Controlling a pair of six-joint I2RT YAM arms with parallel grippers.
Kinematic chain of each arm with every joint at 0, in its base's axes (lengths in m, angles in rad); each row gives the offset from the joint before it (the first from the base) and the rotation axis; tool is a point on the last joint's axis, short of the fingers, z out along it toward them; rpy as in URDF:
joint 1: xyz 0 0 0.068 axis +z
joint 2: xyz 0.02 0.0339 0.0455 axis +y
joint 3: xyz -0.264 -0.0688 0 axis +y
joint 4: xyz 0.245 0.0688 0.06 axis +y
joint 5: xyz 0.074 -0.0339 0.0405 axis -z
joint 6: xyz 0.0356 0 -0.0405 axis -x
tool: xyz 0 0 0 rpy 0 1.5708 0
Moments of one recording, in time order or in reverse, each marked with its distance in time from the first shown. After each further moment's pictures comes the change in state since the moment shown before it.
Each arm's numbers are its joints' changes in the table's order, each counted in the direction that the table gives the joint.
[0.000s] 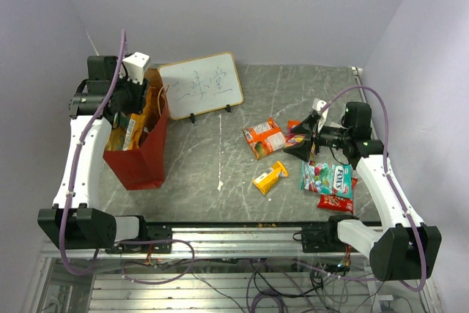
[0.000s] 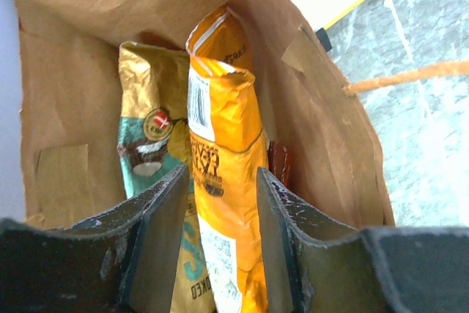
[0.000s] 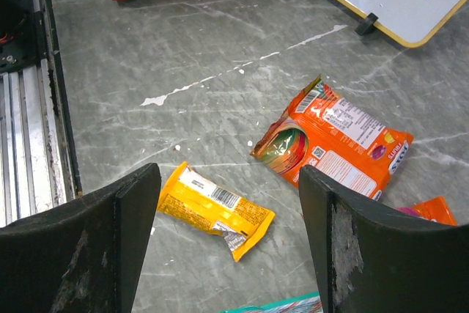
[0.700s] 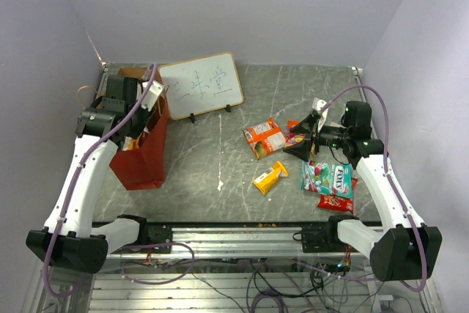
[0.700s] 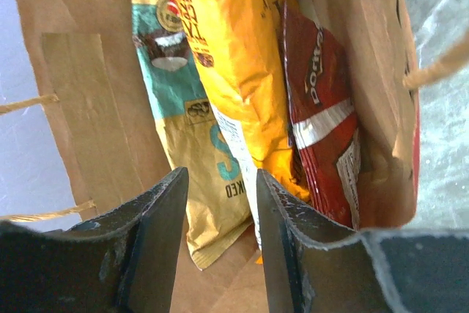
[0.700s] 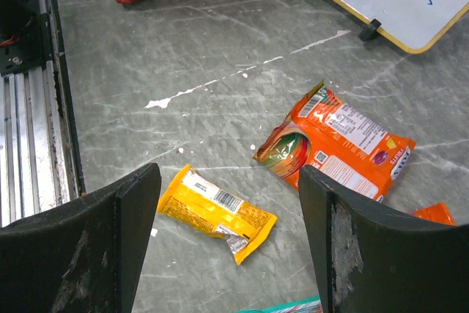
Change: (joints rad) left arm -0.190 -0.134 0.085 0.203 -0.381 -0.110; right arm 0.006 -0.001 -0.010 0.003 -0.006 -0.003
